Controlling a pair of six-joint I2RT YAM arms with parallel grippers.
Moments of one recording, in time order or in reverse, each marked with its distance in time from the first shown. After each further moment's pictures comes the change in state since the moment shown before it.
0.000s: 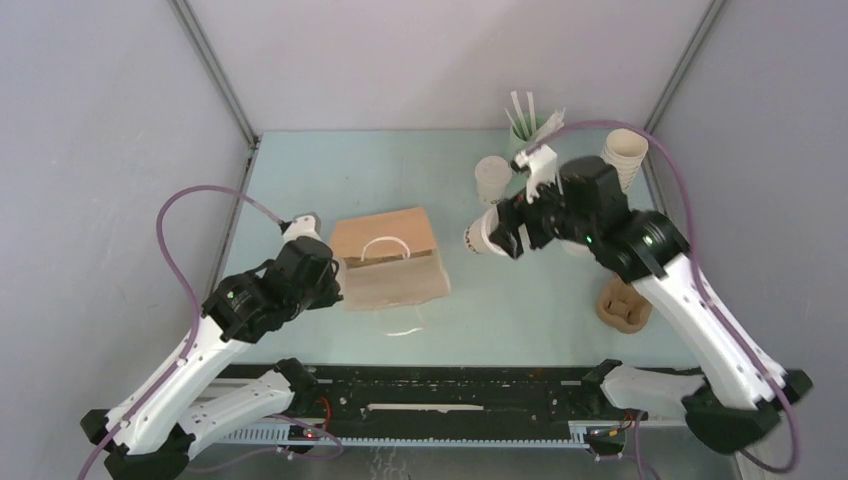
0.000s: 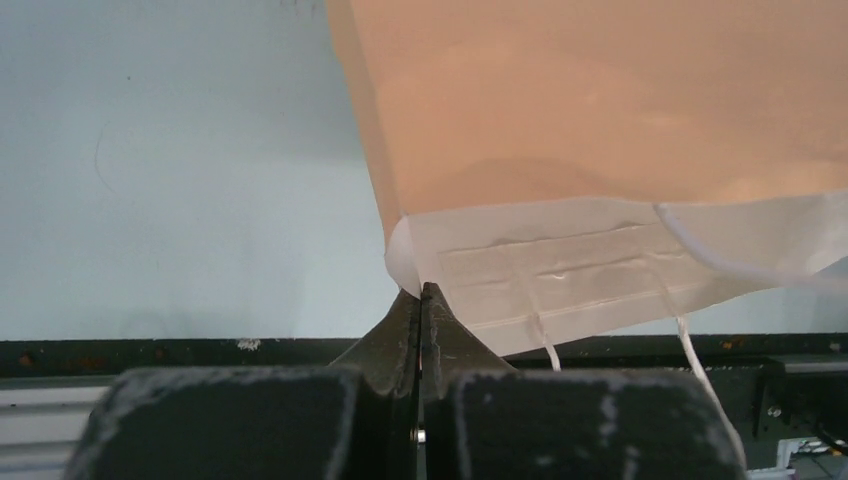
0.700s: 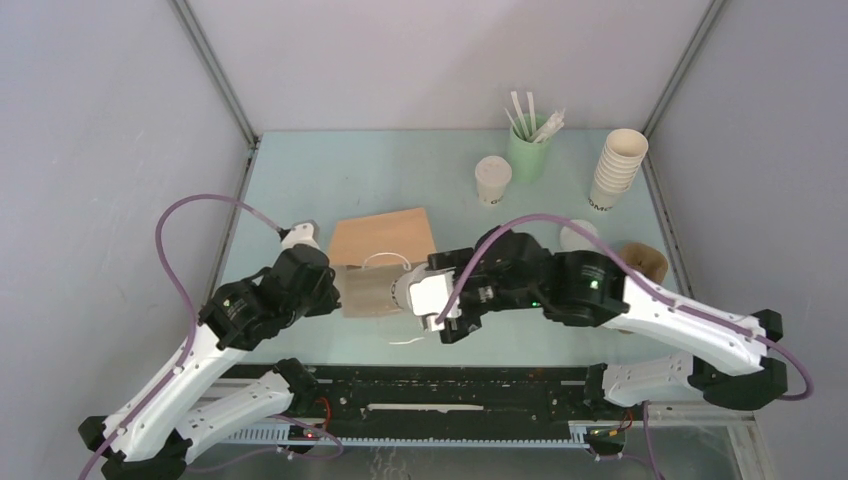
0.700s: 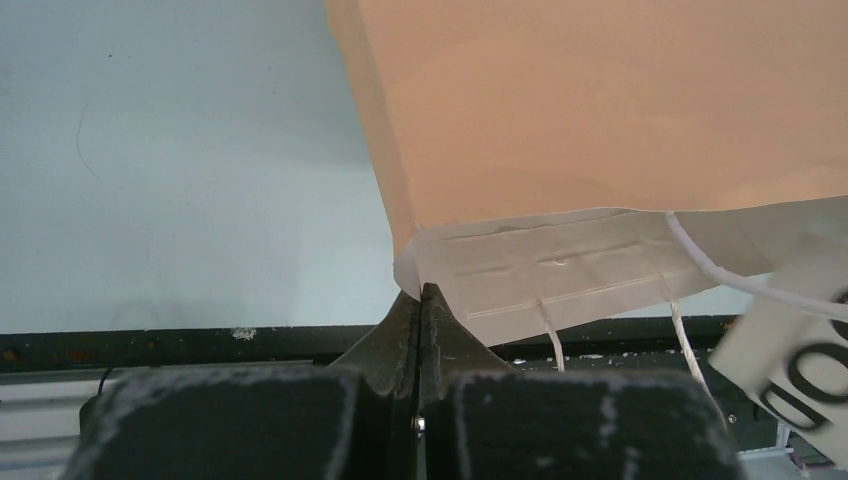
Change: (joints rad) left arm -0.012 -0.055 -0.066 -0.003 0.029 -0.016; right arm 0.653 -0.003 -0.018 0.075 -0.024 -0.697
